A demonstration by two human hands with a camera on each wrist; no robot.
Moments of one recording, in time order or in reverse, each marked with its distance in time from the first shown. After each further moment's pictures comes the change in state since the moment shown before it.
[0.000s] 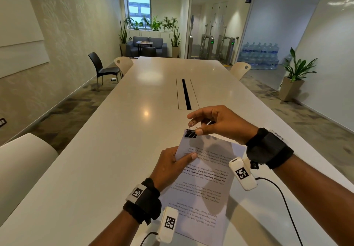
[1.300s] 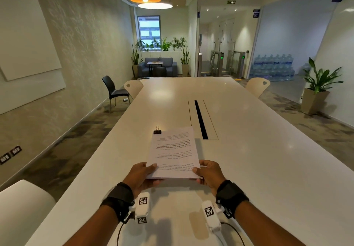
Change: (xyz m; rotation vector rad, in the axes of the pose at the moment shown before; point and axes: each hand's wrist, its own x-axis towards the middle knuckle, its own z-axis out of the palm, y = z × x) left_hand 0.168 -0.110 -0.177 -0.375 0.286 -0.601; right_hand 0.178 0.193 0.104 0.635 0.357 0.516
